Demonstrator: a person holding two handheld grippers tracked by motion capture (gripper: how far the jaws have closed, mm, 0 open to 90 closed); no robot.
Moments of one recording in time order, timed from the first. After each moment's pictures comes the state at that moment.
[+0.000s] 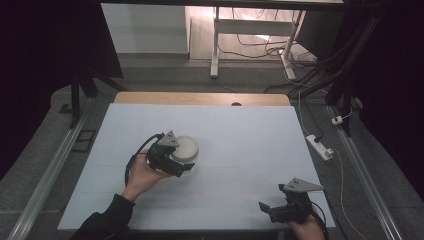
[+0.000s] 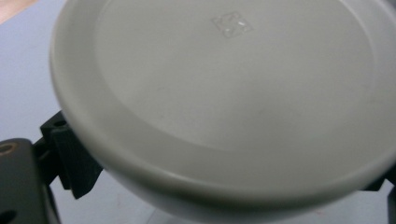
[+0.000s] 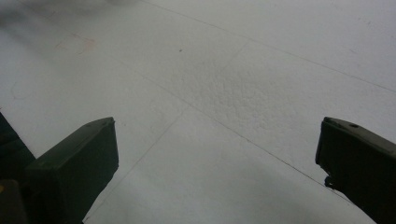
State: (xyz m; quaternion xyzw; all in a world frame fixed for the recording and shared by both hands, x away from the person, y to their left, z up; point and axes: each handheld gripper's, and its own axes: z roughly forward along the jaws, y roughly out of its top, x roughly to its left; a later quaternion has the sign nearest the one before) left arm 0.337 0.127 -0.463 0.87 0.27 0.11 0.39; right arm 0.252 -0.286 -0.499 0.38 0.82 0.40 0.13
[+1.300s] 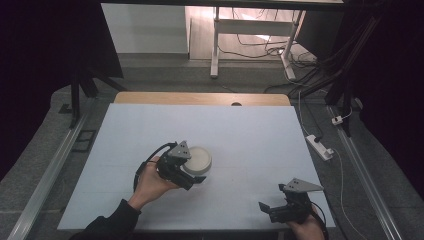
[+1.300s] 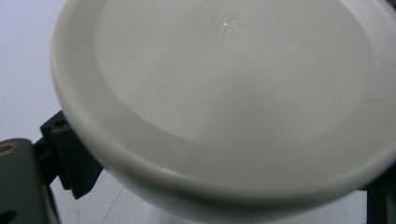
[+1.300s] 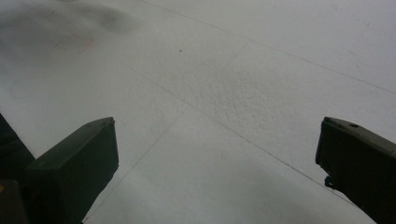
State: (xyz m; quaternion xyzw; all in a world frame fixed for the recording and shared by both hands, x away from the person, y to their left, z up) left arm 0.314 0.098 -0.458 0.88 0.22 0.08 0.40; right arm 0.252 -0.286 -0.499 0.38 0.82 0.40 0.13
